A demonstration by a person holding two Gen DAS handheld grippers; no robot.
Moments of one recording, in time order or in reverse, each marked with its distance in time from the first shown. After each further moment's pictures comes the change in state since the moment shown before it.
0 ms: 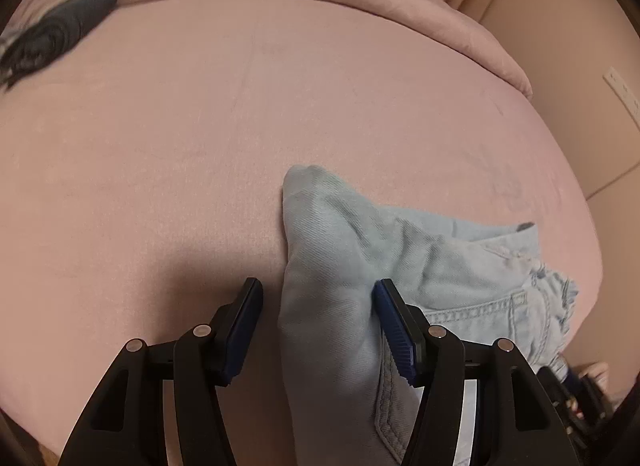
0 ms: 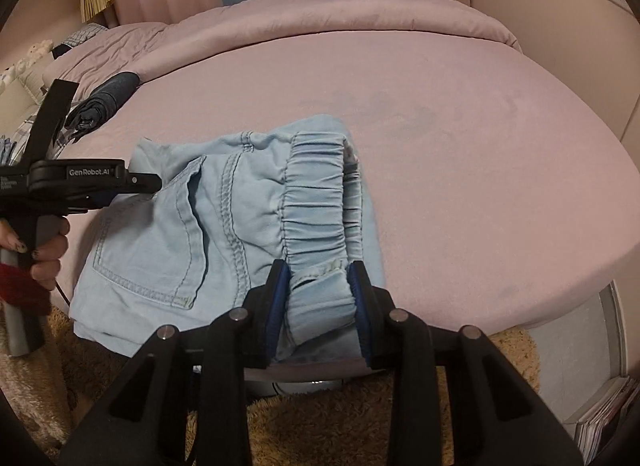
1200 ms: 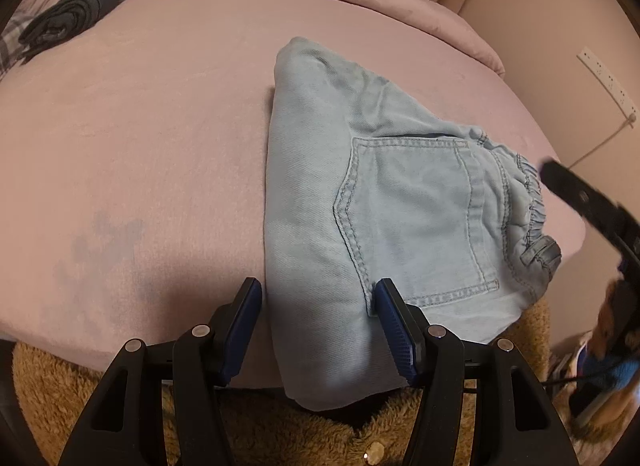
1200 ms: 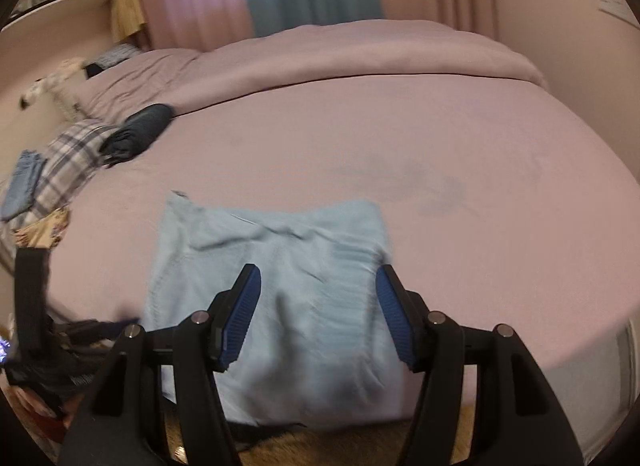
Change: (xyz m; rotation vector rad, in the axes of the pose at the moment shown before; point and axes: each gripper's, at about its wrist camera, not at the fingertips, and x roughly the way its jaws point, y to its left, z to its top) left arm -0.045 -0.004 -0.096 0.021 0.009 -0.050; right arm -0.014 0.010 0.062 -0.084 -0.088 0.155
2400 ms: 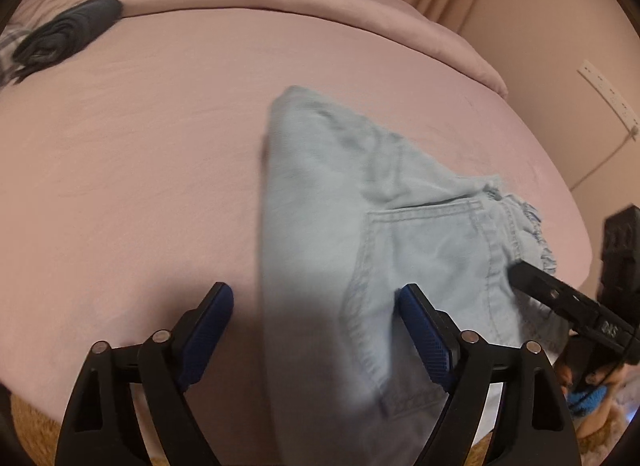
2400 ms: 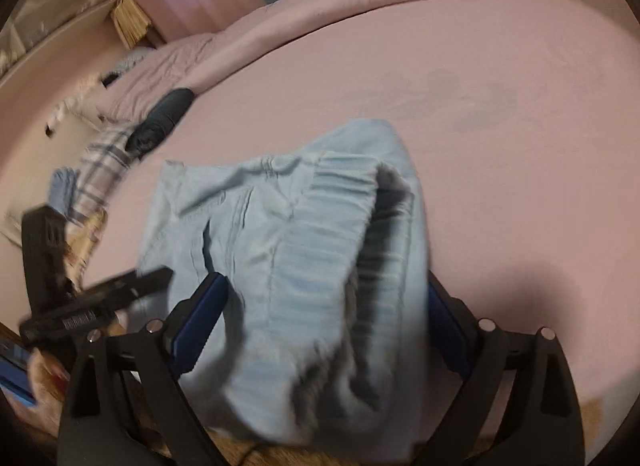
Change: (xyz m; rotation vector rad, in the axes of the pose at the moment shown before) left arm 0.011 0.024 0.030 0.008 -0.079 -0.024; right arm 0.064 -0.049 -0.032 0.215 0.129 0.236
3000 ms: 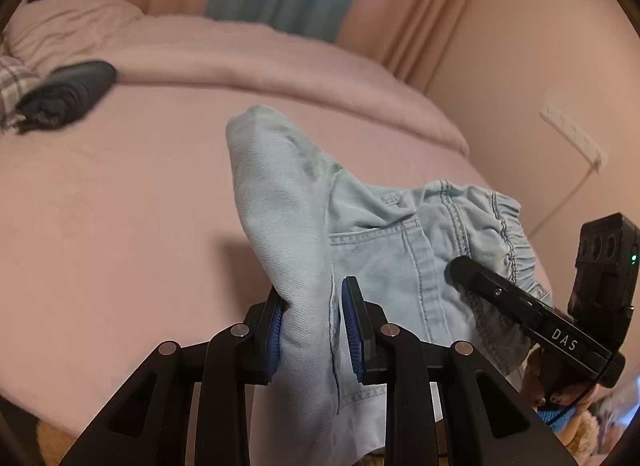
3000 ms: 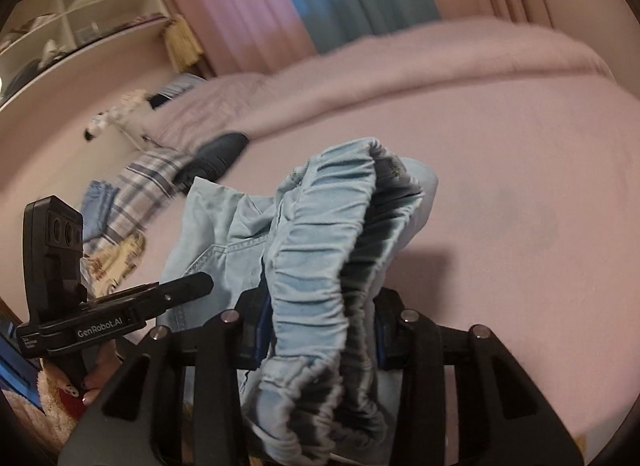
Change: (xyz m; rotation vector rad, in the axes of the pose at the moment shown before) left arm -0.098 -0.002 0.042 0.004 -0.231 -0.069; right arm -0.049 0.091 0.049 -0.172 -0.200 0.093
